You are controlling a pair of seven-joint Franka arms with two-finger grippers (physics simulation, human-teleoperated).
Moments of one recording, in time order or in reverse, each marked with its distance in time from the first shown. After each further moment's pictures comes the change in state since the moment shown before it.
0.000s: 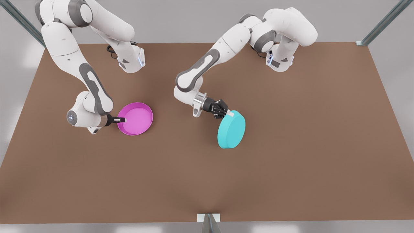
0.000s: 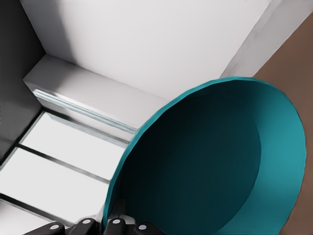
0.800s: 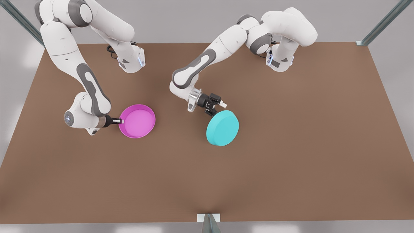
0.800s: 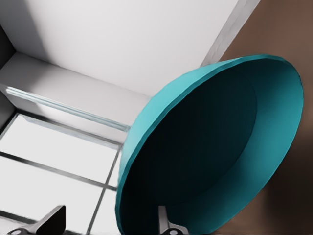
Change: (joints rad) left arm -0.016 0.052 -0.089 0.086 -0.119 -0.012 -0.018; right arm -0.006 0.000 0.003 0.036 0.054 -0.049 -0.026
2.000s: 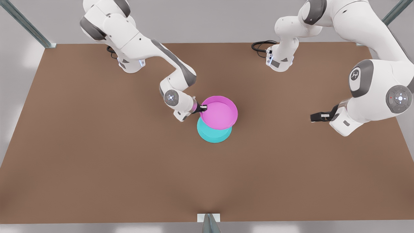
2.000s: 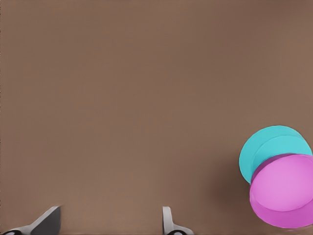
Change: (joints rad) left arm 1.101 -0.680 0.003 -0.042 -1.124 0.230 0.974; right arm 0.761 0.103 0.154 0.353 0.081 0.168 0.760
